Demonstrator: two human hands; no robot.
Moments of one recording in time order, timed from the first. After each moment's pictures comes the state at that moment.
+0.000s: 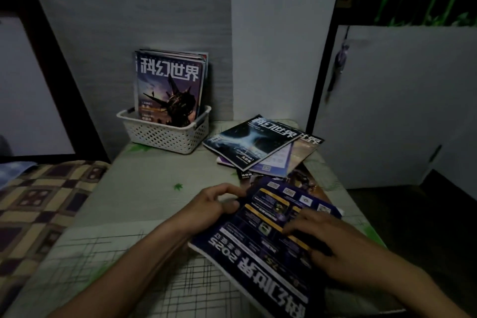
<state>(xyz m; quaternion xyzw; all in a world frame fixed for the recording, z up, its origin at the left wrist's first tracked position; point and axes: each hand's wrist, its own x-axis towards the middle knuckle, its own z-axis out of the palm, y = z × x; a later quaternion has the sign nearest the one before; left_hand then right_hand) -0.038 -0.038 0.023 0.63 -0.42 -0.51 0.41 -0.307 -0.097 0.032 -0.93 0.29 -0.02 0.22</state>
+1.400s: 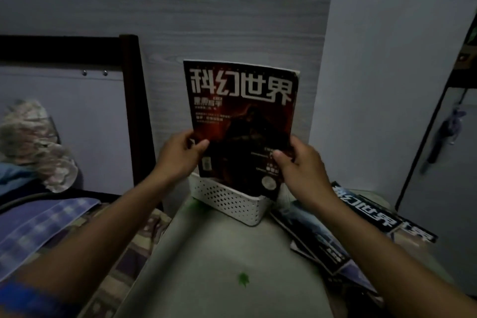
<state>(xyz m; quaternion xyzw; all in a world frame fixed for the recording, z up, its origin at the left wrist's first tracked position) 0.208 -0.103 0.133 0.72 -0.43 -0.03 0.54 -0.005 -0.221 0.125 -0.81 0.25 -0.45 0.30</state>
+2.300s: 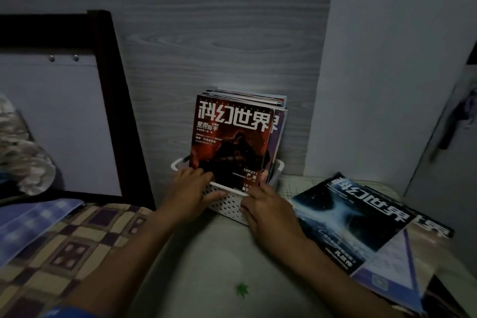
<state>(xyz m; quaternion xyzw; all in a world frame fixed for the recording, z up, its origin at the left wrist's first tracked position) 0.241 -0.153 0.013 0.79 -0.57 0.09 0.18 0.033 -0.226 0.020 -0.95 0.19 -0.25 -0.02</state>
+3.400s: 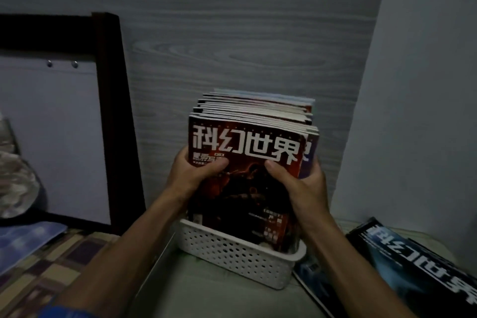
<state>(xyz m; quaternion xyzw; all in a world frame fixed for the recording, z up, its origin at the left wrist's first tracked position) 0.313 -0.224 0.056 0.53 -0.42 -0.18 0.72 0.099 -0.318 0.077 -0.60 0.16 -0.50 0.60</state>
